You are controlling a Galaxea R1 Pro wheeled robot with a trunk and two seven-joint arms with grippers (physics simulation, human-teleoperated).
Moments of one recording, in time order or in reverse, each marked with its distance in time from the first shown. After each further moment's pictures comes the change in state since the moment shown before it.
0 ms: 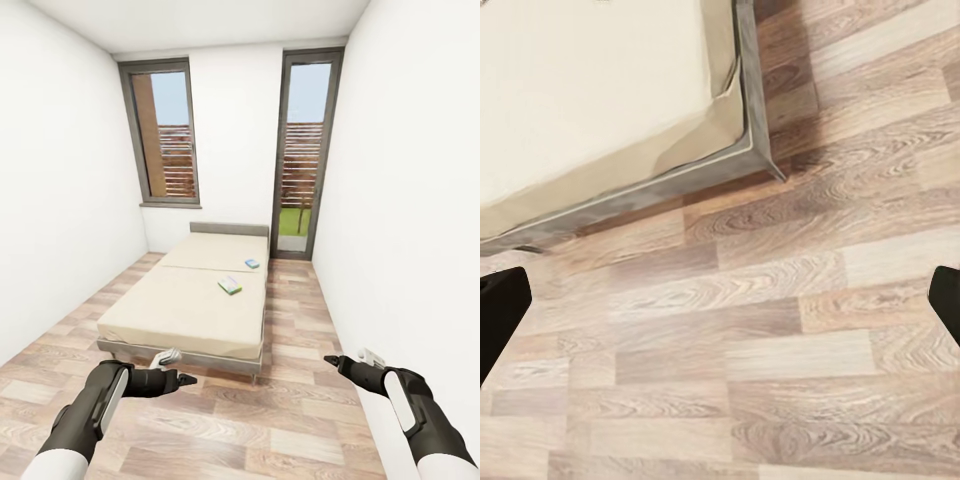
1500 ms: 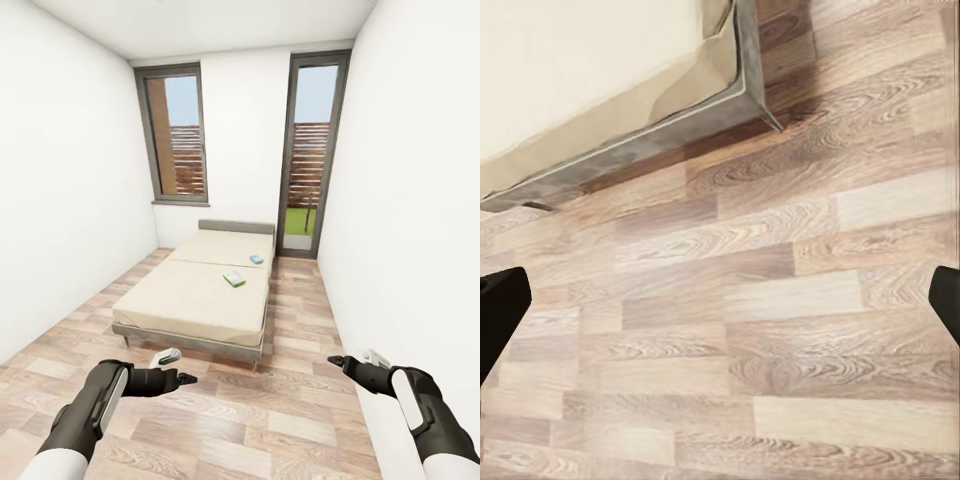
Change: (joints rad) left arm -0.002 0.001 0.002 -0.001 0.006 0.005 -0.005; right arm 0.000 -0.011 -0.036 -0.027 -0.016 0.092 -0.001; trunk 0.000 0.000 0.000
